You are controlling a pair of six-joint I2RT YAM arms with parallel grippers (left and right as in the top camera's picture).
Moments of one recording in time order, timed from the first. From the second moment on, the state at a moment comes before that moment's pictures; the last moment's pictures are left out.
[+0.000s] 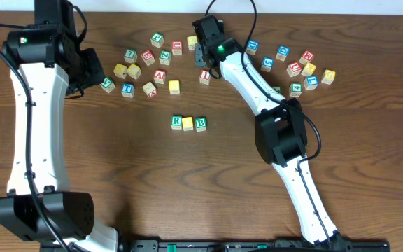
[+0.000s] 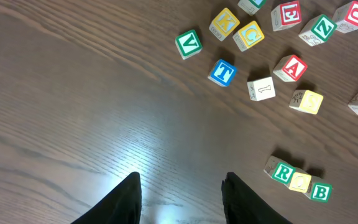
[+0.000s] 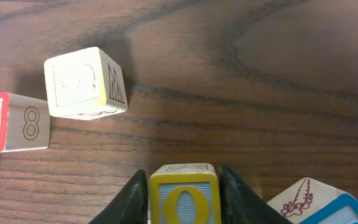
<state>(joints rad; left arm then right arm) 0.08 1.73 1.87 -1.36 -0.06 -0.30 0.48 2.68 2.42 -0.70 0.18 0.45</state>
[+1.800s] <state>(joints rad) 0.08 1.73 1.87 -1.31 -0.06 -0.30 0.60 2.29 2.02 -1.25 0.01 0.41</state>
